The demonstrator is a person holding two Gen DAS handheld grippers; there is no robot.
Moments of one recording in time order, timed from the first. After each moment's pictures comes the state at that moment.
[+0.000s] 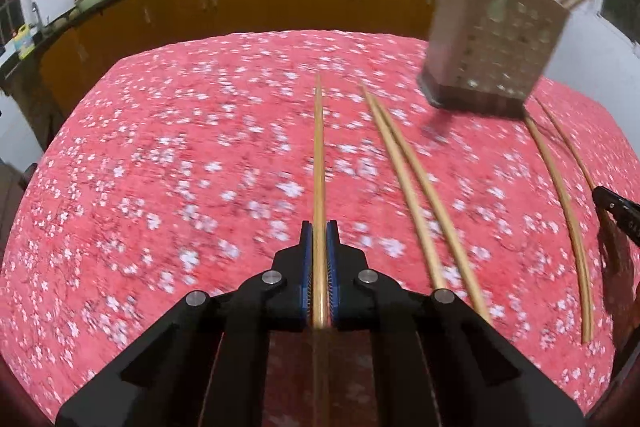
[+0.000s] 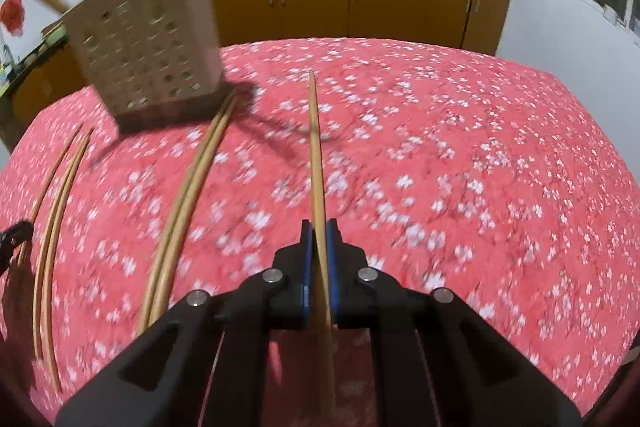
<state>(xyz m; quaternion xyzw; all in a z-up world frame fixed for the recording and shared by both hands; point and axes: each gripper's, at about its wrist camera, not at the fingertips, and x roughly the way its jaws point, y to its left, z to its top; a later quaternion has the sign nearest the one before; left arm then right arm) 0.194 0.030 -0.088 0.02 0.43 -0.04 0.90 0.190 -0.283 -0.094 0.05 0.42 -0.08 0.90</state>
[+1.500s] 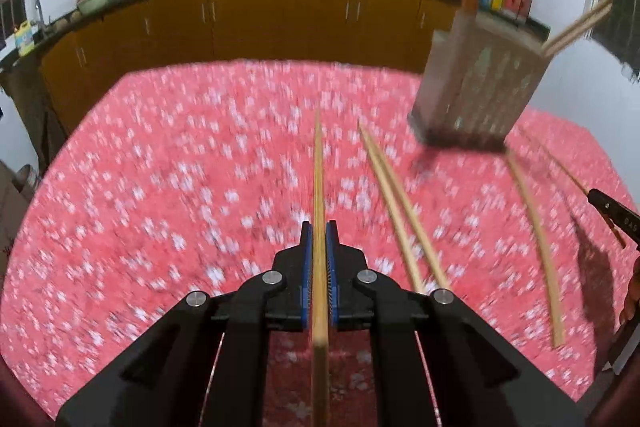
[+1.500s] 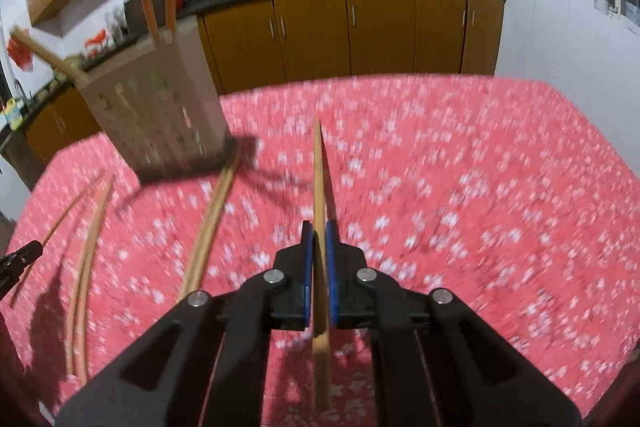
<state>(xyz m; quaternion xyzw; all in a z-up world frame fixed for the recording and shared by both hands) 0.179 0.044 -0.043 -0.01 0.39 -0.06 0.92 0.171 -0.302 -0.048 0.09 0.36 -0.07 0.93</state>
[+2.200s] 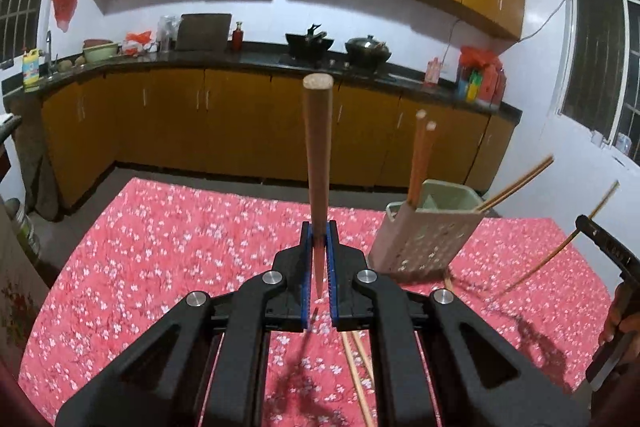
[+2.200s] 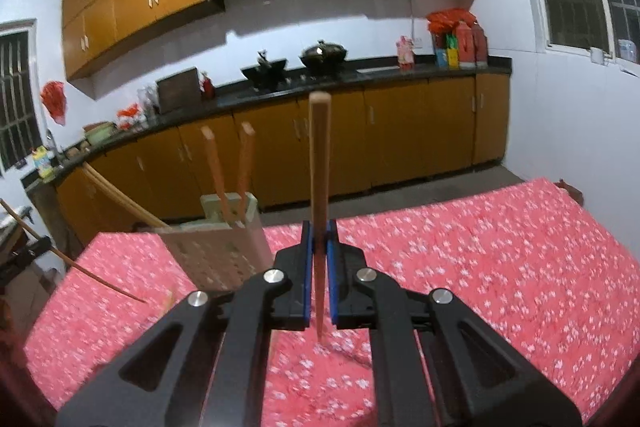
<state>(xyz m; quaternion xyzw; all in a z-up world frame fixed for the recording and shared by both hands) 0.170 0.052 0.070 -0.06 0.24 -0.09 0.96 0.146 -0.299 0.075 0.09 0.20 -0.03 0.97</state>
